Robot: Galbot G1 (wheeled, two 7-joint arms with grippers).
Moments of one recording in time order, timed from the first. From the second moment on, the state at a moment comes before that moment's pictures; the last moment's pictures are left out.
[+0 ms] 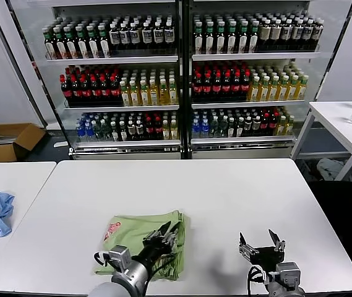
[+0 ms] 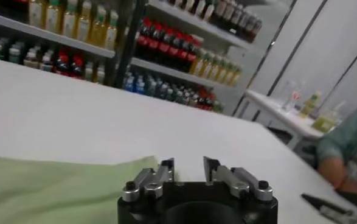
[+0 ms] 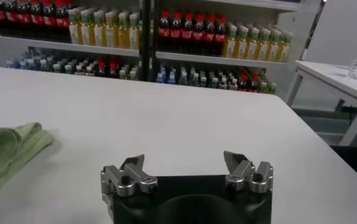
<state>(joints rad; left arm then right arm) 1.39 -1.32 -0.18 -2.17 -0.59 0.49 -0.16 -1.62 1.22 0.46 2.29 0.25 -0.54 0.26</state>
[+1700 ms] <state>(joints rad) 1.57 -1.22 -0.58 -2.00 -0.57 0.43 -0.02 -1.63 1.23 0.49 2.27 0.25 -0.51 0.26</state>
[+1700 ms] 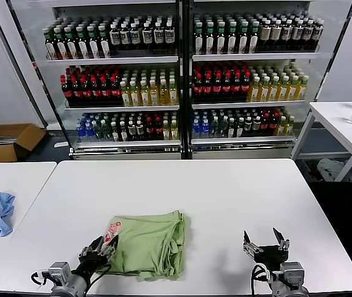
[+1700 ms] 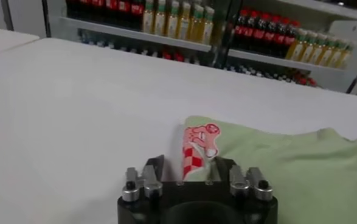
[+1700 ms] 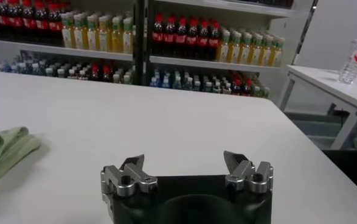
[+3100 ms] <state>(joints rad) 1.59 -1.03 -1.16 -2.11 -0.86 0.56 -0.02 -1.63 1.23 0.52 2.28 0.24 -0.50 0.26</state>
